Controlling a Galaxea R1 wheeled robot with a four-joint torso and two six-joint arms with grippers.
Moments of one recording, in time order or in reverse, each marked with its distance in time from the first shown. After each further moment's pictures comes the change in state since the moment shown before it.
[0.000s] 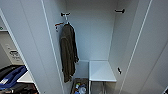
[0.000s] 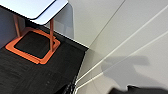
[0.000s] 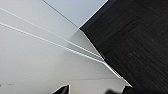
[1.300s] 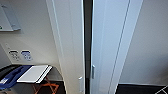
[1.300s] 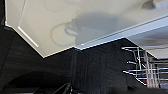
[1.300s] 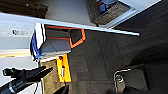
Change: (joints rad) left arm 0.206 0.464 0.035 0.013 0.068 0.005; right arm -0.159 0.482 0.120 -0.143 0.005 -0.031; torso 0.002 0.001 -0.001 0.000
